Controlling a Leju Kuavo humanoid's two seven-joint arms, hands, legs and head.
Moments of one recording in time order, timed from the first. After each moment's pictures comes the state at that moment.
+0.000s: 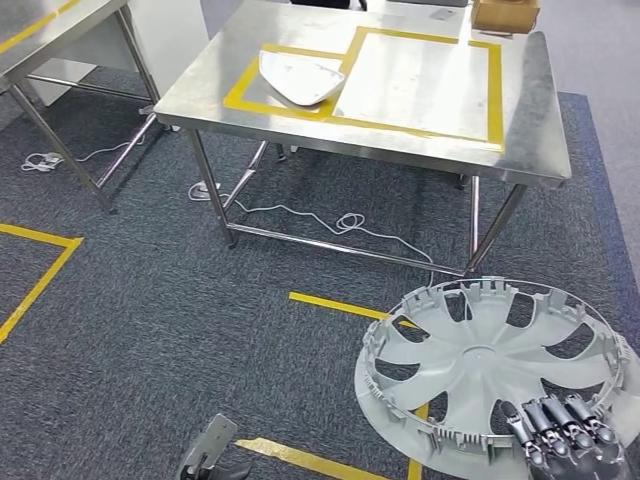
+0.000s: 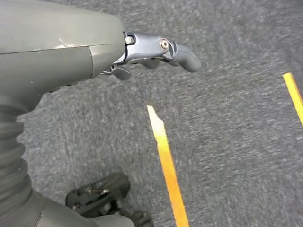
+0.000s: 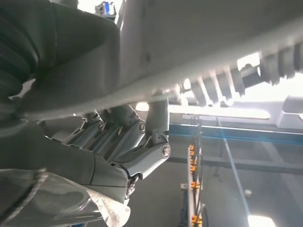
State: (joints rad) left arm -0.14 -0.17 0.33 -0.23 -0.89 0.41 -0.62; right arm 0.42 -0.20 0.11 -2.10 1.57 -0.68 -0.30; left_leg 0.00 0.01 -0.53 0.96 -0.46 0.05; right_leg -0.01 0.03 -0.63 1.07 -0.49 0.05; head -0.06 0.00
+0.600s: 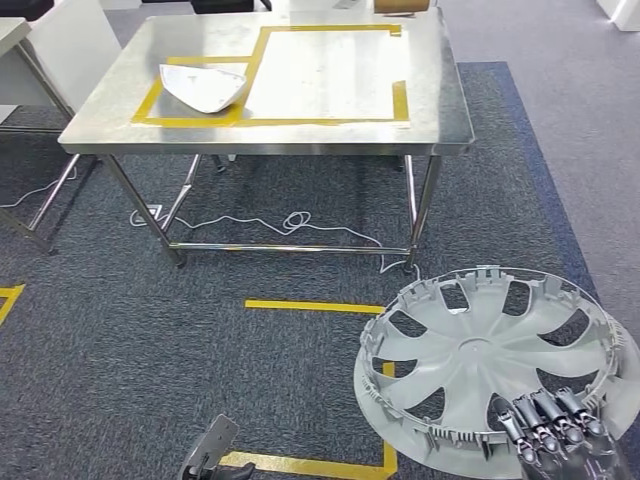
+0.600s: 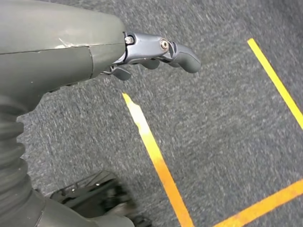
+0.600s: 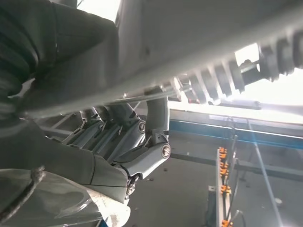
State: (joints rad) left arm -0.14 -0.17 0.33 -0.23 -0.89 0.41 -0.62; right arm 0.40 -0.19 0.10 -2.10 1.57 -0.69 -0.36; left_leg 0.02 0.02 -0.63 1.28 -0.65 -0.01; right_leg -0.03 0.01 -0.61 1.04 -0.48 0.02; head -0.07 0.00
